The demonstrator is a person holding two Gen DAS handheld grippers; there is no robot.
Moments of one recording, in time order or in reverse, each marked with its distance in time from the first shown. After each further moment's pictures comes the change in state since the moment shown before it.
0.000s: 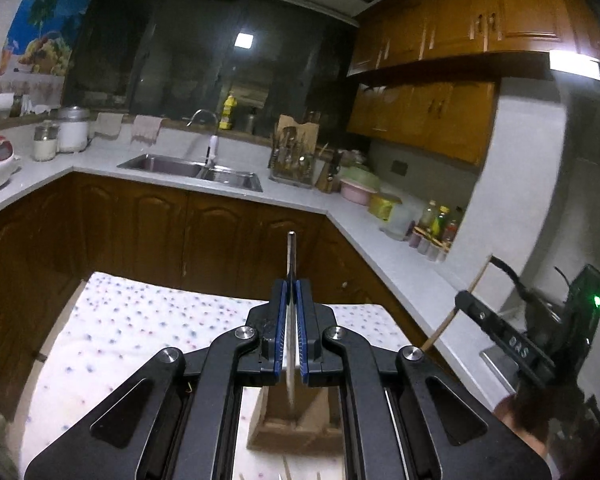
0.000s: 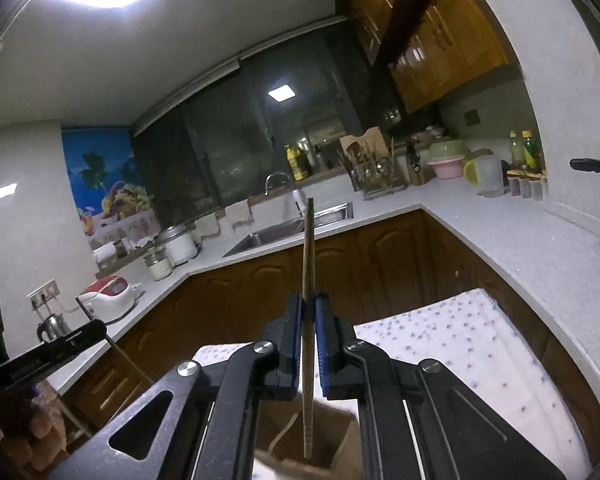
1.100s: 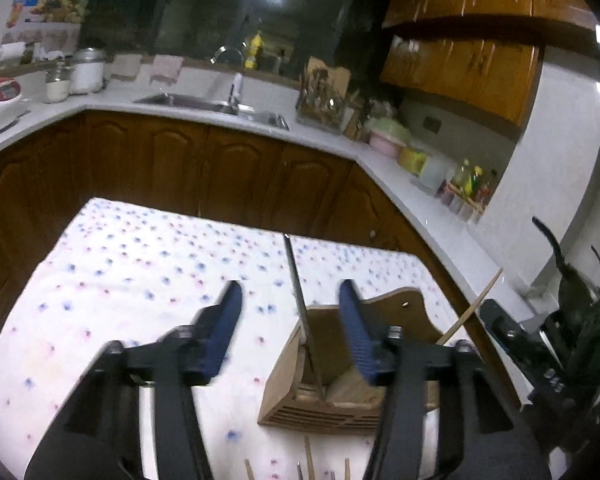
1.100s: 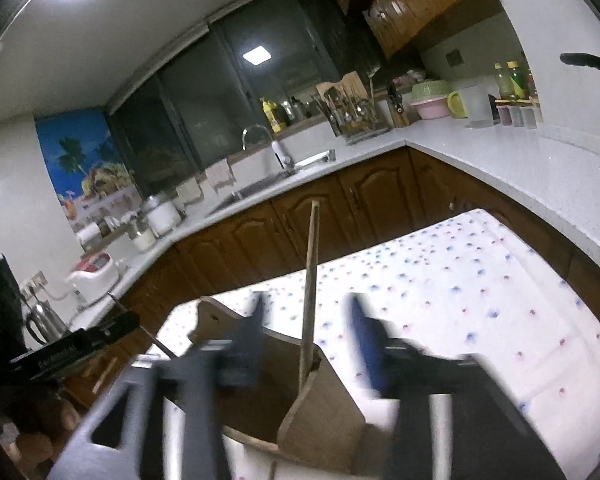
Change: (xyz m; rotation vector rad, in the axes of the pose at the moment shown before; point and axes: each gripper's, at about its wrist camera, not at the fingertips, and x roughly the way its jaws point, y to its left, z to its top) left arm 0.058 0.022 -0.065 -0.066 0.145 0.070; right arm 0.053 -0.042 -0.084 0.094 0.130 -0.015
